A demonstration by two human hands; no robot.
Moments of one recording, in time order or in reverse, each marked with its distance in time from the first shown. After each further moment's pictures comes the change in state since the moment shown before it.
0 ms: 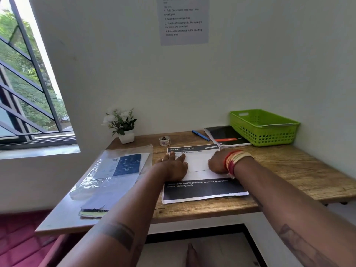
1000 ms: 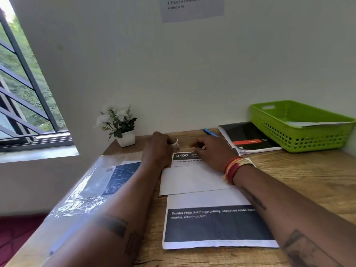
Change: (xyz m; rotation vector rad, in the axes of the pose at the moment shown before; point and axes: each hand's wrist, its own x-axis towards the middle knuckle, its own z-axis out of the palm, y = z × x) left_hand 0.106 -0.067 -0.023 -0.264 0.712 -0.022; right_hand 0.108 -0.030 0.006 0.663 0.542 -0.491
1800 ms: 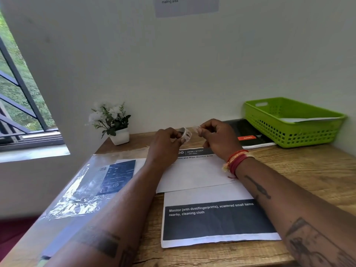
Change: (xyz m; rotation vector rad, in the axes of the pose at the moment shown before) left_hand -0.009 0.031 0.003 -0.344 0.005 -0.009; right_hand 0.001 0.007 -0.013 0.475 0.306 0.174
